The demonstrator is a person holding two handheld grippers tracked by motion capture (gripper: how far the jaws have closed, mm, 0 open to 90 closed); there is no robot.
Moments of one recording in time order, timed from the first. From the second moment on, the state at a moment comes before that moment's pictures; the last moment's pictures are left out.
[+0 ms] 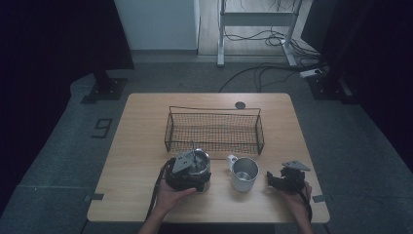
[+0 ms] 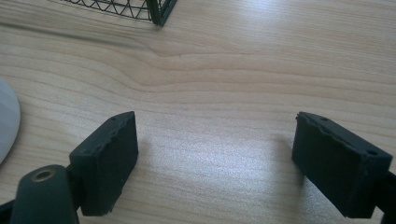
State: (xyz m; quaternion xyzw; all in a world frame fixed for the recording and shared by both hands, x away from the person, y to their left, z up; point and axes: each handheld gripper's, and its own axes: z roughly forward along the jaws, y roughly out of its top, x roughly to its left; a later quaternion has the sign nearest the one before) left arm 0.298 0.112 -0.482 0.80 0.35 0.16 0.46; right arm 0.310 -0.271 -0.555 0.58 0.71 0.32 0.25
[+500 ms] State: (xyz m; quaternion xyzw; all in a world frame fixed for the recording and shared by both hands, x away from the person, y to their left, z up) left arm 0.297 0.121 -0.467 0.78 0.36 0.16 0.48; right arm 0.310 -0.271 -0.555 0.58 0.70 0.32 0.25
